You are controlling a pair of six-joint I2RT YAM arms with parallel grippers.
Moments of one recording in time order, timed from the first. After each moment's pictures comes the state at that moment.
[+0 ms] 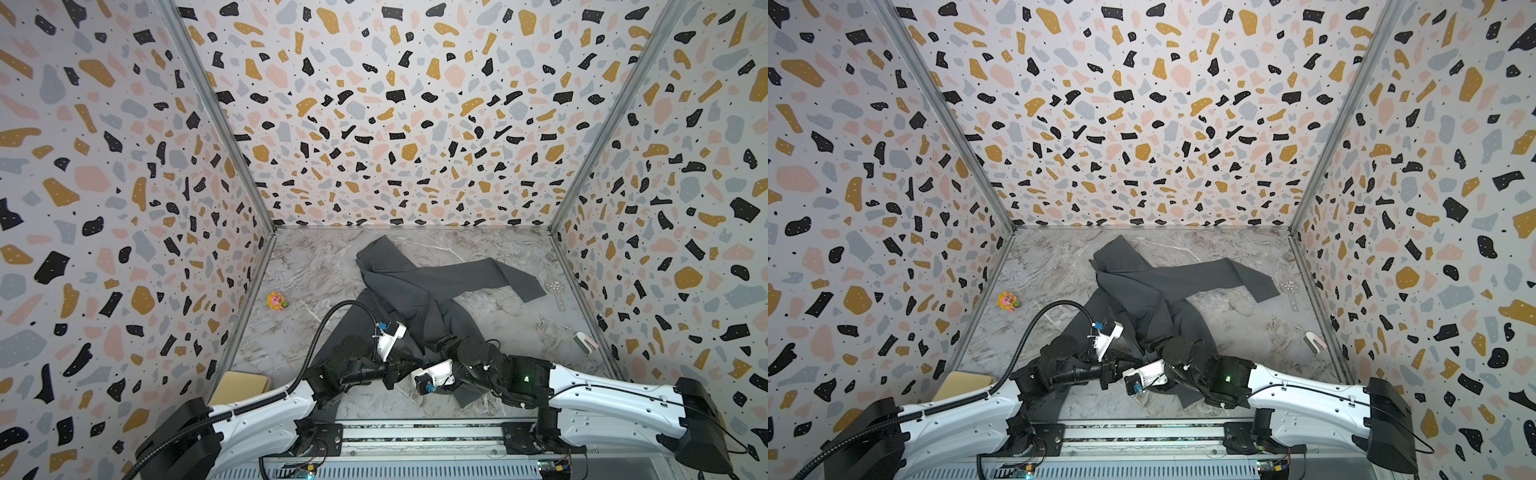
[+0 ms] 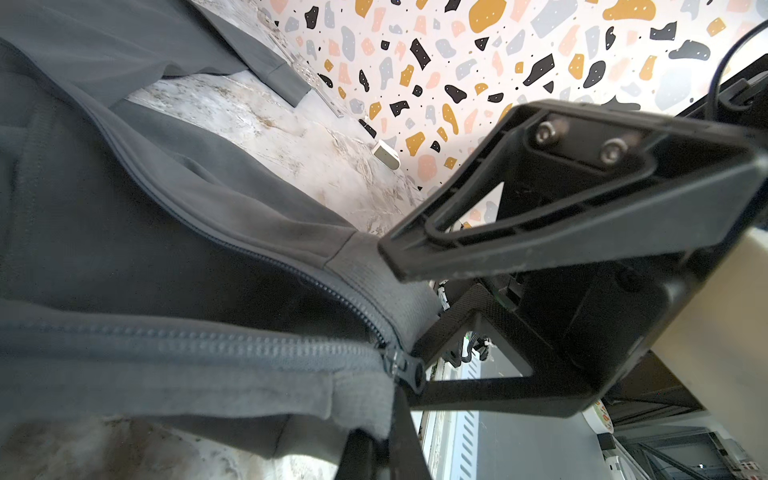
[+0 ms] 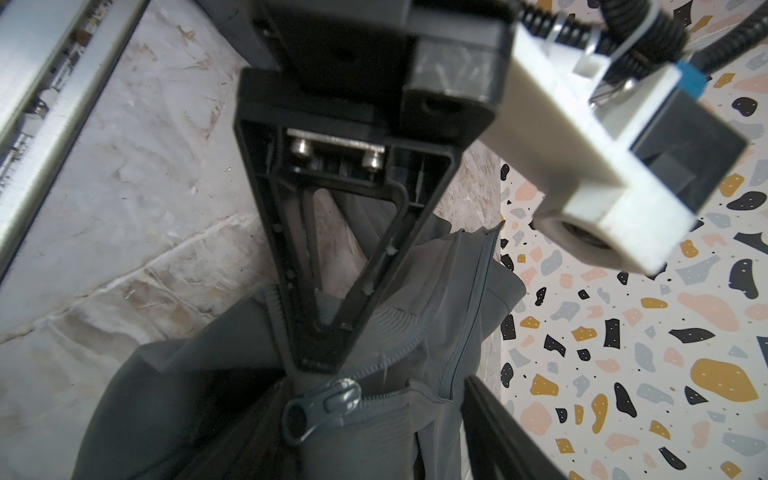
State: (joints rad) left arm -0.88 0.97 0.26 0.43 0.49 -0.59; right arm 1.23 1.01 0.66 -0.23 0.17 -0.95
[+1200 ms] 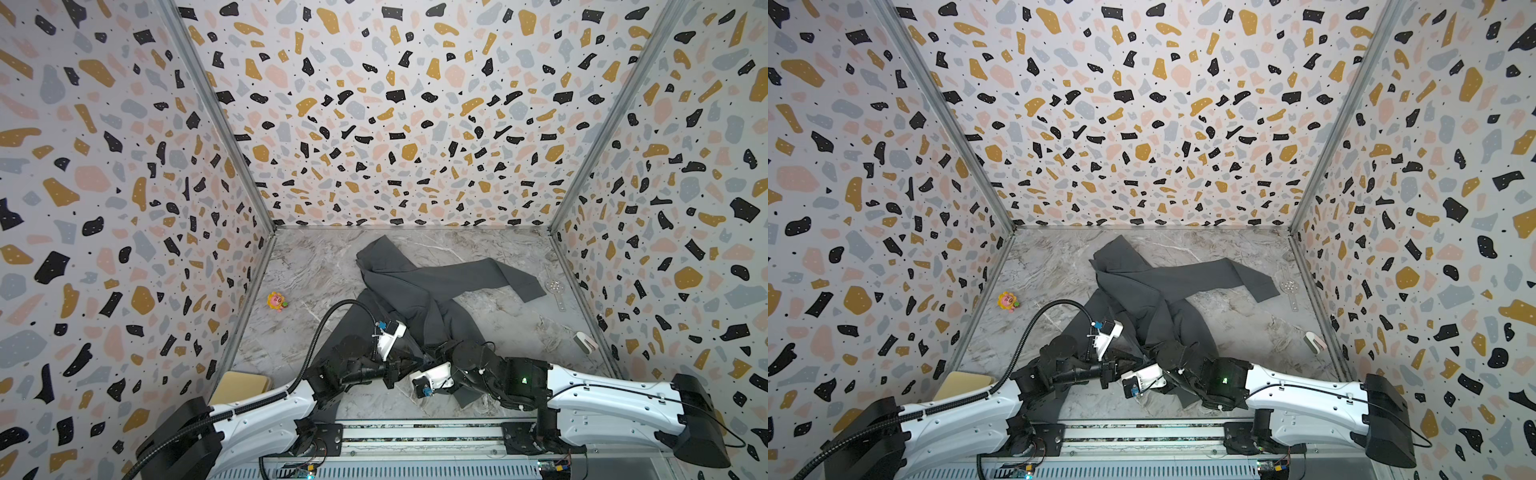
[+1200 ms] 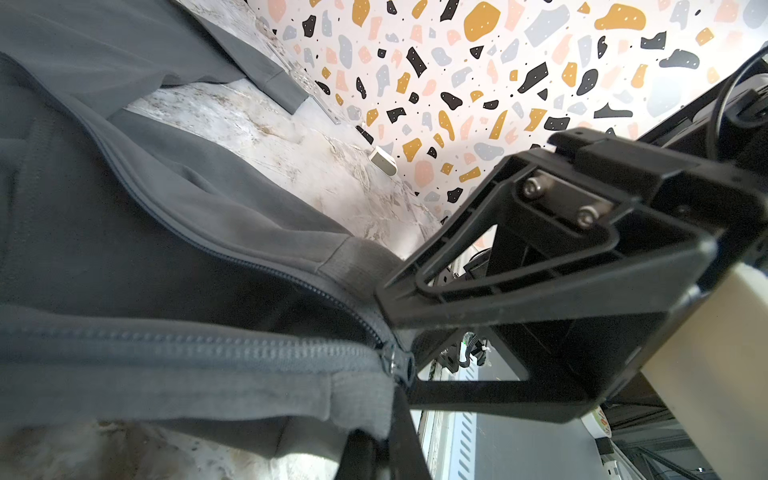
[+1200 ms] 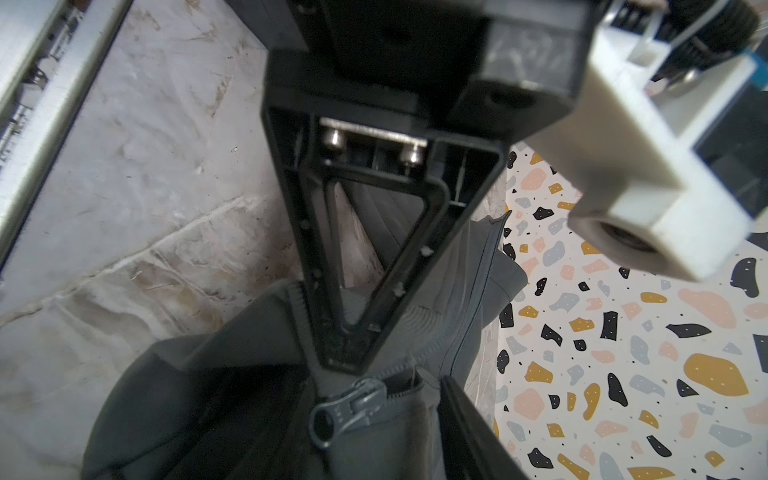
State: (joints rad) left arm -0.88 0.98 0.26 0.46 0.49 -0.59; right arm 1.26 1.03 0.69 -0.28 0.25 -0.94
